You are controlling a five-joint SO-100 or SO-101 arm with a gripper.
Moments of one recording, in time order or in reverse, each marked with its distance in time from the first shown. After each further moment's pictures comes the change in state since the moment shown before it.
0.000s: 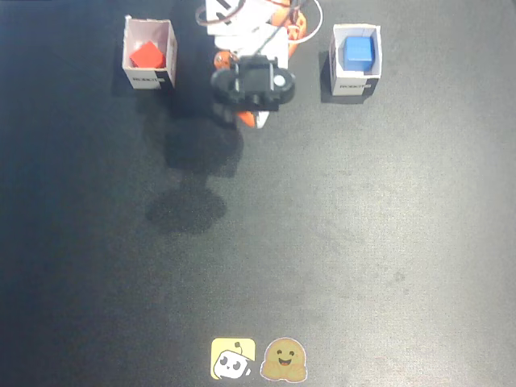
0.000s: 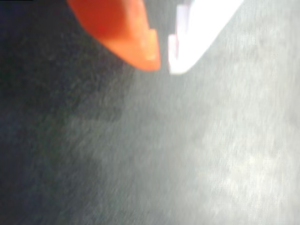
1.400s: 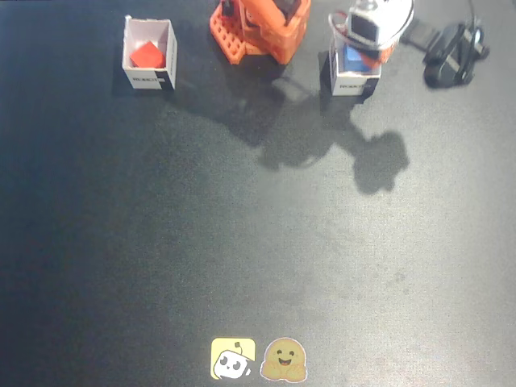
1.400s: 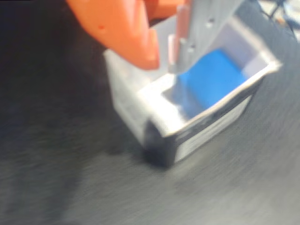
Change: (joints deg) arm -61.0 -47.6 -30.9 11.7 7.0
